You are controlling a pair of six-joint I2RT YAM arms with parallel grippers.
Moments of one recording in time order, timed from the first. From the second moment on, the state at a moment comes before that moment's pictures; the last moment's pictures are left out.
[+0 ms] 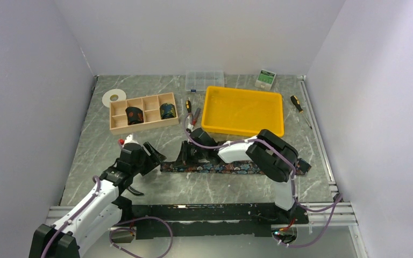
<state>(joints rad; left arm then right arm) -0.36 0.75 0.30 -0.25 0.01 -0.92 0.93 1.94 0.99 0.28 -0.35 0.97</state>
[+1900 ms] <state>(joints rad) -0.34 1.03 0.18 0.11 0.35 -0.90 0.89 1.89 0.66 0.73 -0.39 0.92</state>
